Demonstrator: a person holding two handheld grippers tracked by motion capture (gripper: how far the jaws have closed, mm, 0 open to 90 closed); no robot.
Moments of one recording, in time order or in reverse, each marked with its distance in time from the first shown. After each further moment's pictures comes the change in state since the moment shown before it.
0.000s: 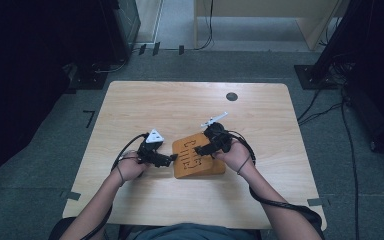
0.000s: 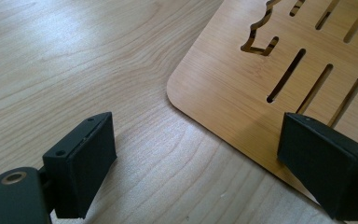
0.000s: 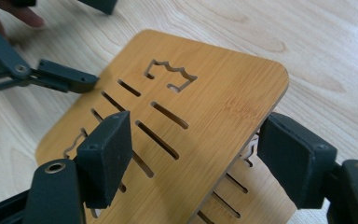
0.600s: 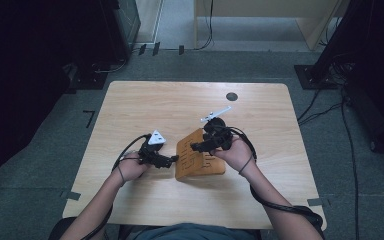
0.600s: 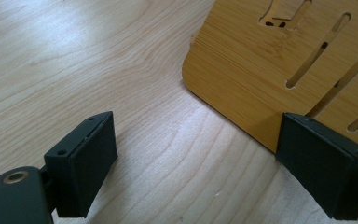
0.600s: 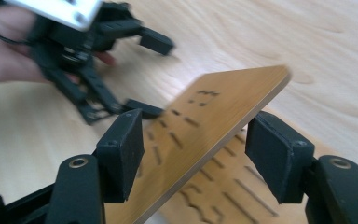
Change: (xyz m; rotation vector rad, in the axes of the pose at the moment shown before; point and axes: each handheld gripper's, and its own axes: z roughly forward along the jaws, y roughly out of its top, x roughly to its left) left arm -0.006 0.000 0.003 0.021 0.010 0.061; right arm 0.019 0.016 -0.039 -0.061 0.119 0.024
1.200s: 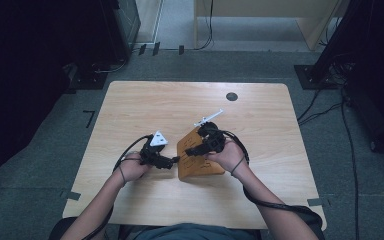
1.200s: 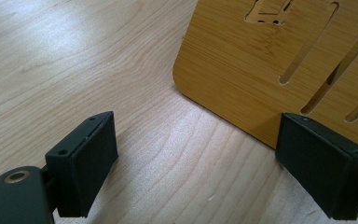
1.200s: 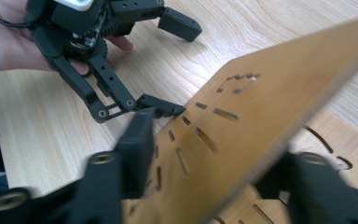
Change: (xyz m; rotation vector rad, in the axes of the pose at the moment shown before) left arm -0.003 0.000 0.002 -0.006 -0.005 0.015; right arm 0.000 -0.004 0.029 0.064 0.084 -0.005
